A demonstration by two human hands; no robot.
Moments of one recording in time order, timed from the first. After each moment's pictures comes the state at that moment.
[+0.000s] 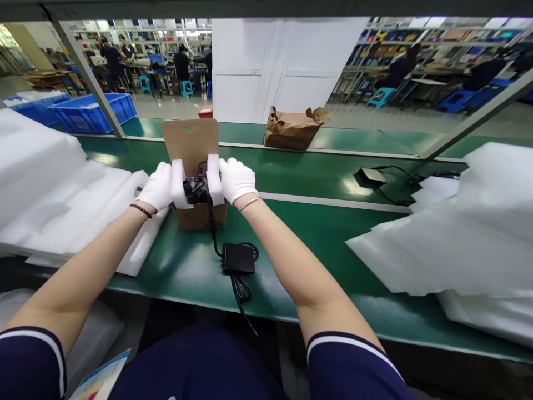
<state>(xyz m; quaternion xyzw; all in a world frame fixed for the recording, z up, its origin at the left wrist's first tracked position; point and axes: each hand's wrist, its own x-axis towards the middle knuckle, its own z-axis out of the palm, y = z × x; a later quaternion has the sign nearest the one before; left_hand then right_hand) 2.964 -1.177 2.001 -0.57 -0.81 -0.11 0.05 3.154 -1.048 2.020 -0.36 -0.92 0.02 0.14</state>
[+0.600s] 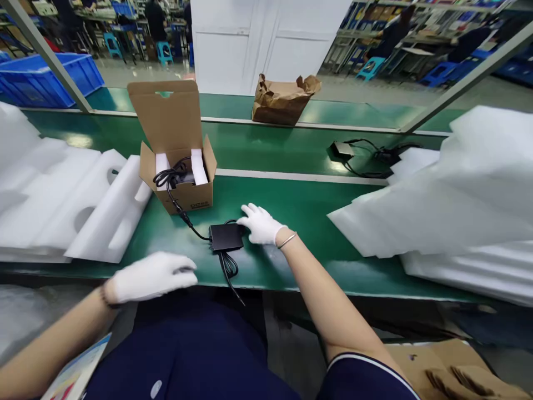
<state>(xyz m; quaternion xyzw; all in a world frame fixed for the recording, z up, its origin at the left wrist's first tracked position) 3.087 -1.294 1.956 -0.60 -0.66 -0.09 -0.44 3.301 -1.063 1.894 -0.24 -0.97 0.08 -0.06</state>
